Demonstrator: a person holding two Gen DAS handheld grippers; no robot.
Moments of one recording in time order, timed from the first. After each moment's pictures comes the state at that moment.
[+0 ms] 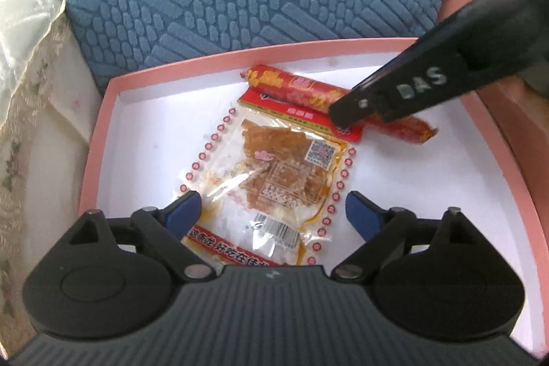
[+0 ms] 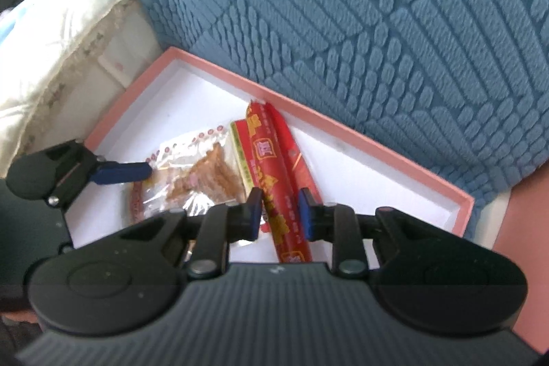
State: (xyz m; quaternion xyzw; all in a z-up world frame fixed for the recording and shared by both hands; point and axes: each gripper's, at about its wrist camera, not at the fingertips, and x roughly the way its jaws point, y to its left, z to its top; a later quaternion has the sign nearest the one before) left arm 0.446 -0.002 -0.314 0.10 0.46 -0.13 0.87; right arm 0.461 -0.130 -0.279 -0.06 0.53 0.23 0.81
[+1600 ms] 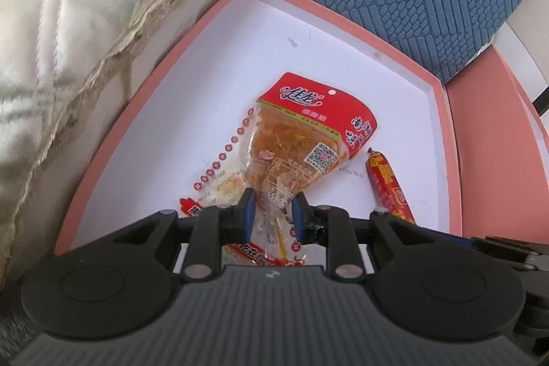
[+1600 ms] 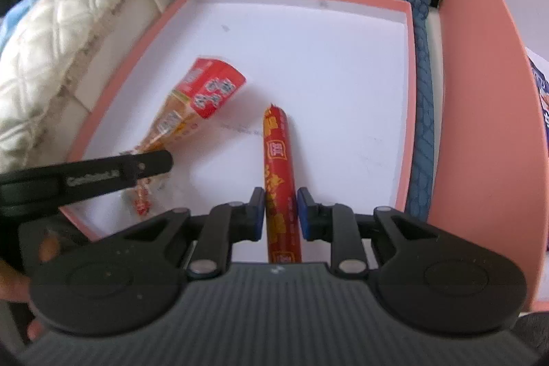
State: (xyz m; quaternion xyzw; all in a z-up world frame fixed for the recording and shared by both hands) left arm 0.331 0.069 -0.296 -0.16 0.48 -0.01 0.86; right arm 0.285 -0.129 -0.261 0.00 0.54 0.10 0.83
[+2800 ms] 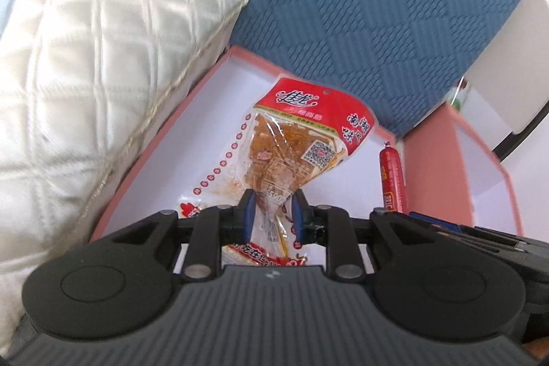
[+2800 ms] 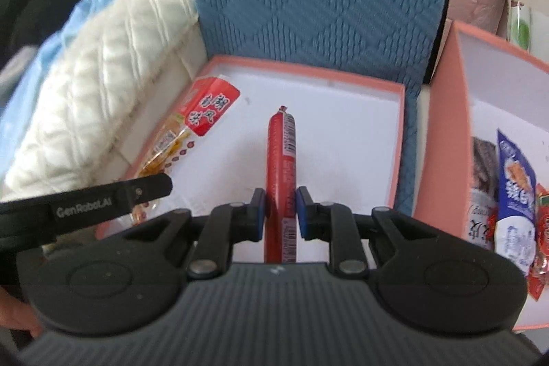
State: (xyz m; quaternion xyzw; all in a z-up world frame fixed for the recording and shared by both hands) left arm 0.294 0.065 -0.200 -0.19 0.41 -0.01 0.89; right arm 0.279 -0.143 -0.163 0.01 0.47 0.13 0.87
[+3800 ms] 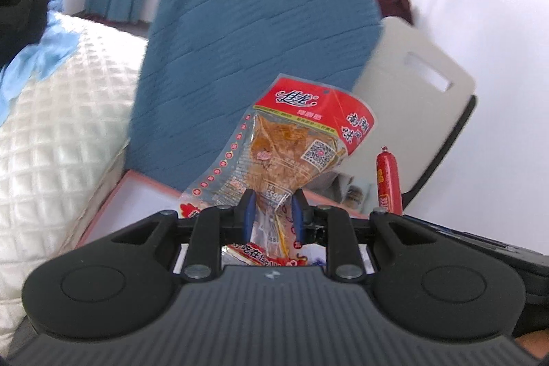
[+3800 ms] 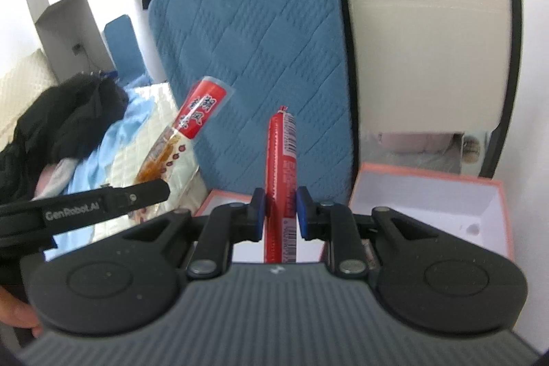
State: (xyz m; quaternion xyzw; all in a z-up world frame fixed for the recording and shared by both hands) left arm 0.266 -0.069 0.014 -0.16 0.29 -0.07 0.94; right arm 0.246 -0.272 0.036 0.06 0.33 0.12 0.93
